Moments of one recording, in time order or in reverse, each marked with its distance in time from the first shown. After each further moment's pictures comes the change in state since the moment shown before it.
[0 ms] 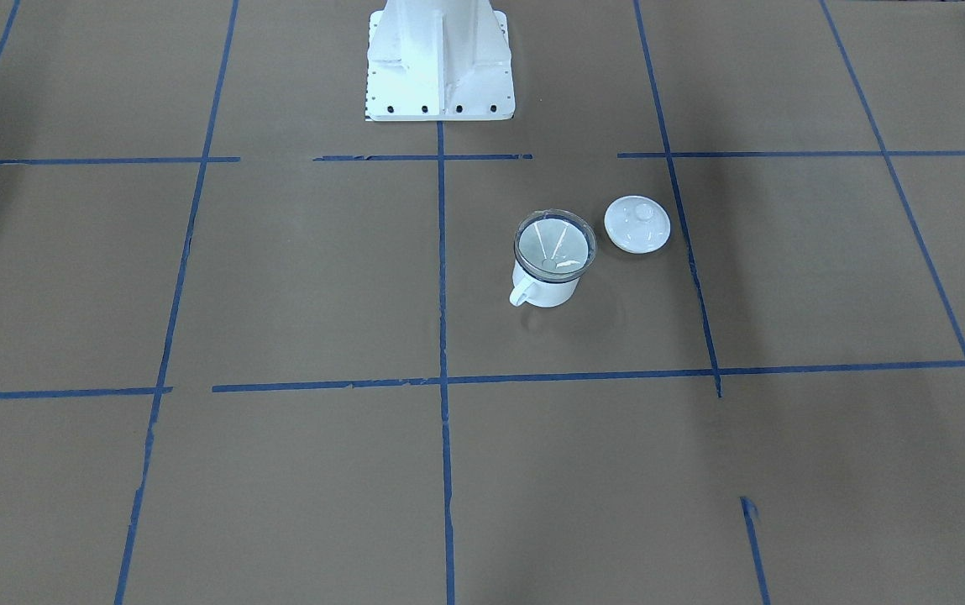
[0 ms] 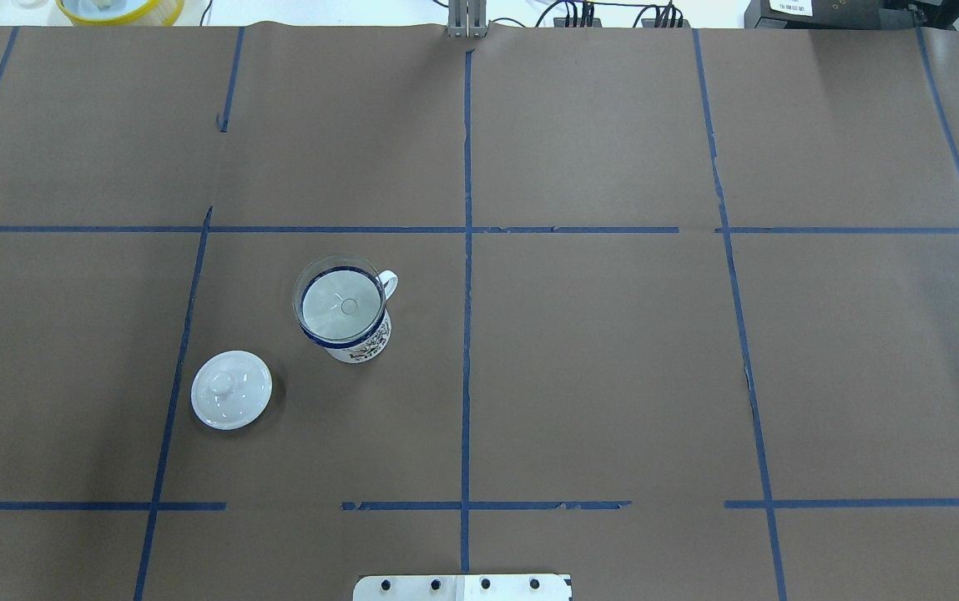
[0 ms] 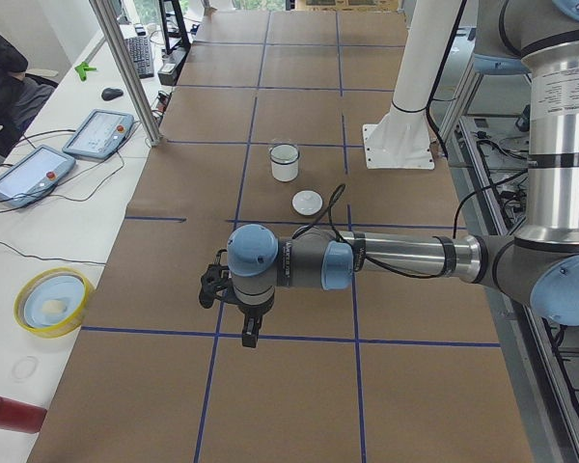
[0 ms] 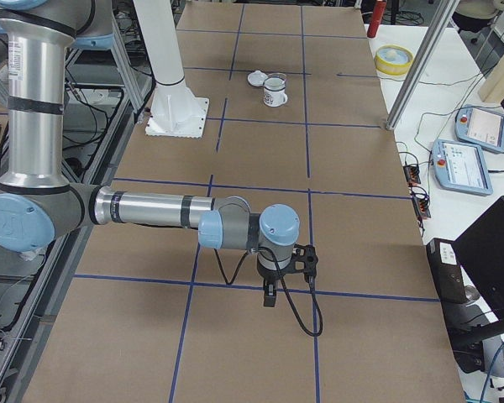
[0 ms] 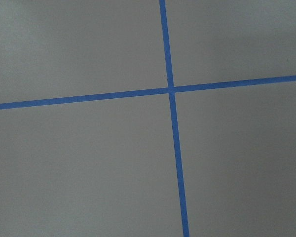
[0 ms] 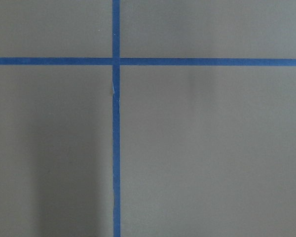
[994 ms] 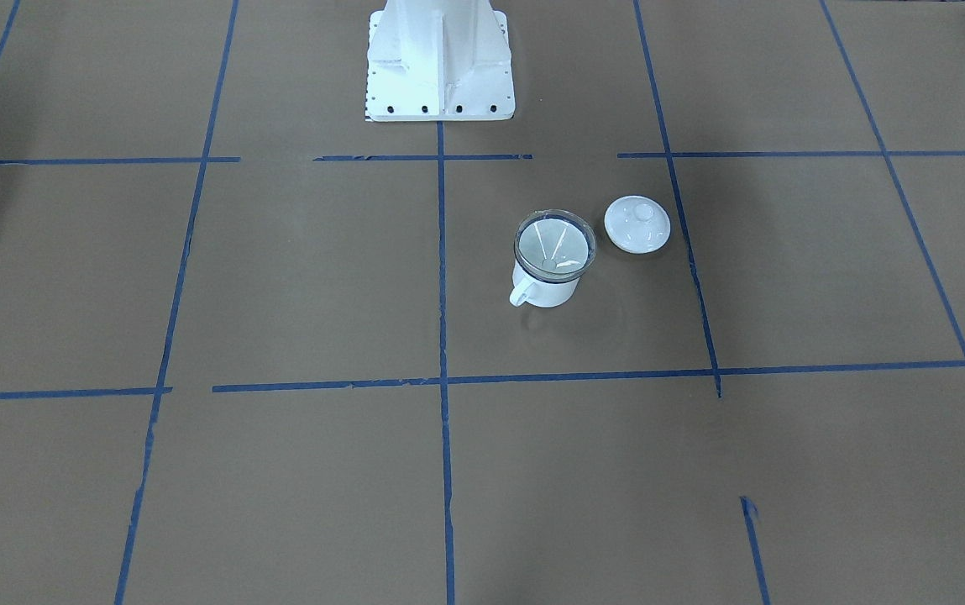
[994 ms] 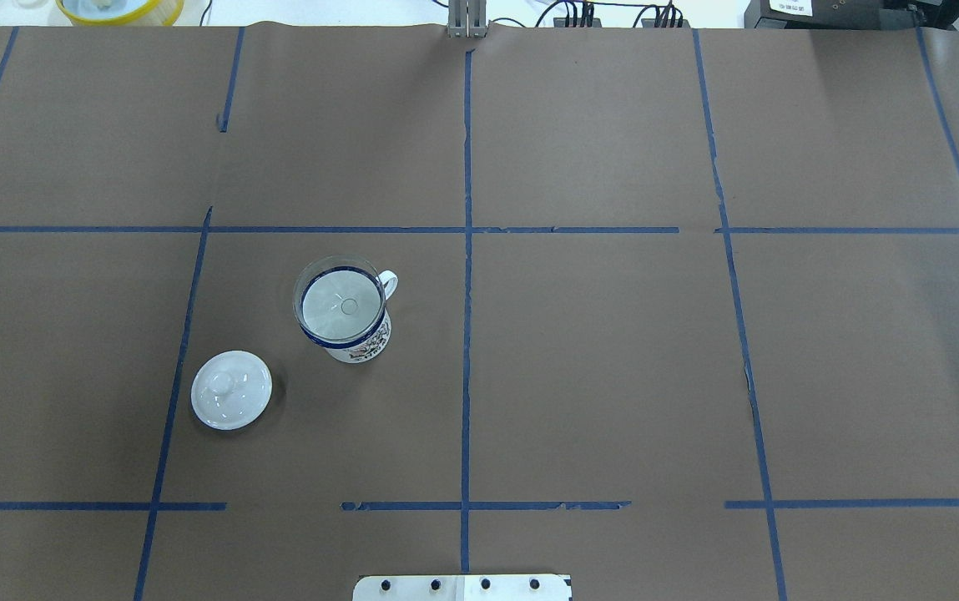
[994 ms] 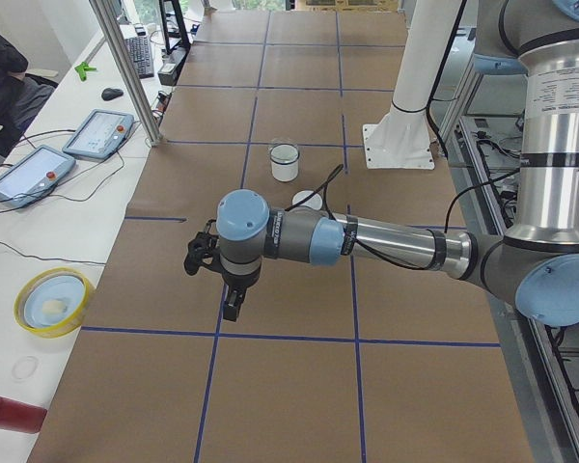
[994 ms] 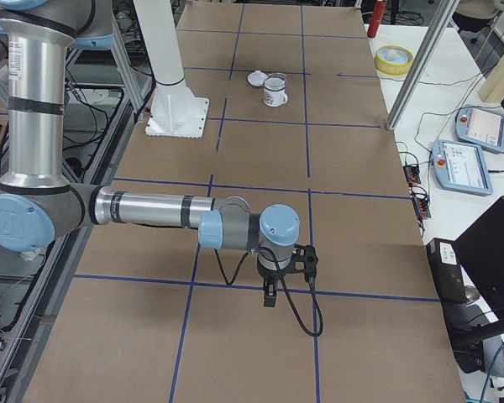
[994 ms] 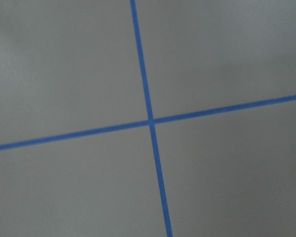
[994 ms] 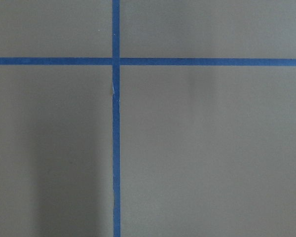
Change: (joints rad) left arm 0.002 -0.126 -0.060 -0.078 0.007 -0.013; right arm 0.000 0.000 0.000 0.000 0.000 0.000
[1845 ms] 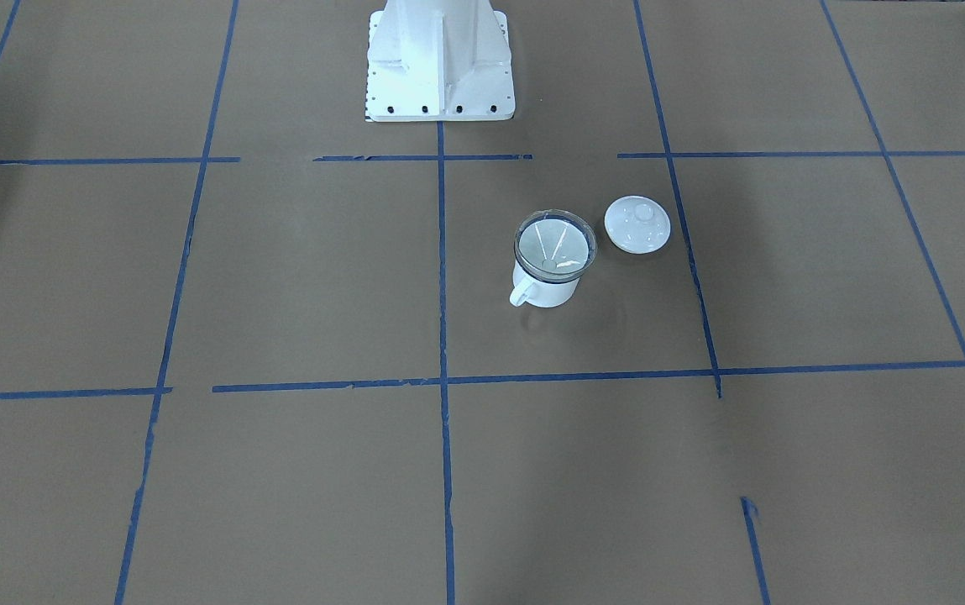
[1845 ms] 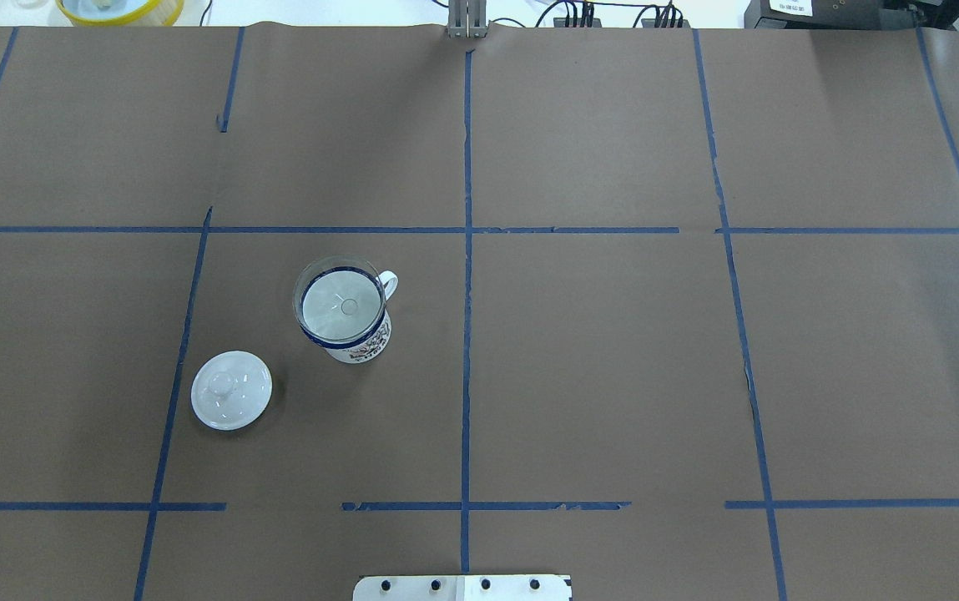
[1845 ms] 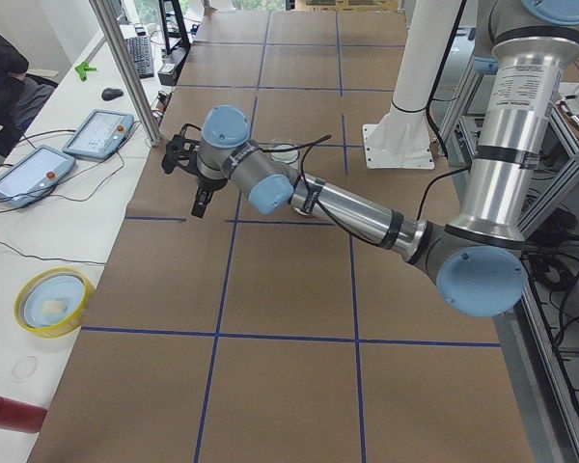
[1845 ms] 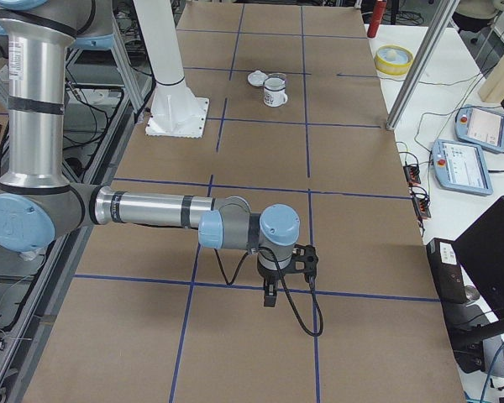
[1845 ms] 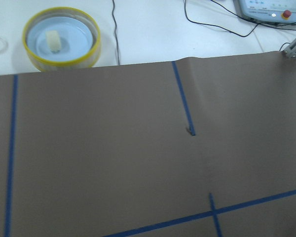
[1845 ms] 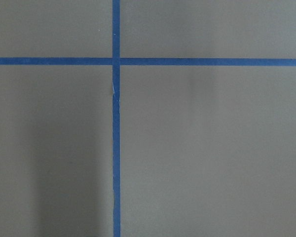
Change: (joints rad) left arm 0.282 -0.173 -0.029 -0.374 -0.039 -0.813; right arm 0.000 0.000 0.000 0.000 0.000 0.000
